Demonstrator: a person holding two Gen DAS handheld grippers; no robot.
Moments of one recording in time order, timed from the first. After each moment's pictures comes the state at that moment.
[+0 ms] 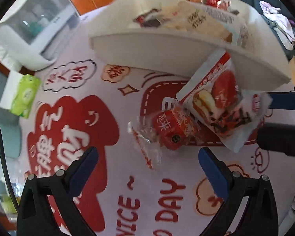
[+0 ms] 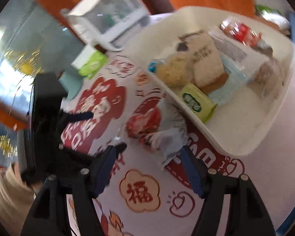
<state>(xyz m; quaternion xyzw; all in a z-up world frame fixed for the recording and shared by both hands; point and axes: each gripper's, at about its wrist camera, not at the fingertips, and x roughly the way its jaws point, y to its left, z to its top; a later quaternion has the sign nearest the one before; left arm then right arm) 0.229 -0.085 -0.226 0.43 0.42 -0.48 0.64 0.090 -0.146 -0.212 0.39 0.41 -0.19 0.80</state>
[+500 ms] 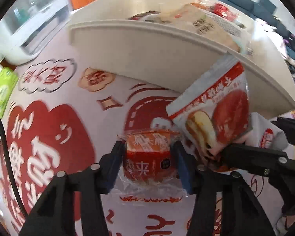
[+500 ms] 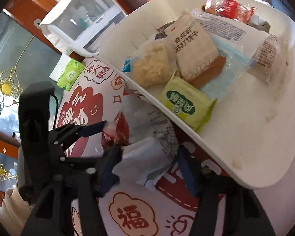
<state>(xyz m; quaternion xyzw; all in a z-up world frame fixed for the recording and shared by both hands) 0.248 -0.106 -0.250 0.36 0.45 -0.51 0.64 0.104 -0.159 -0.246 0.40 0.40 -0.22 0.79</state>
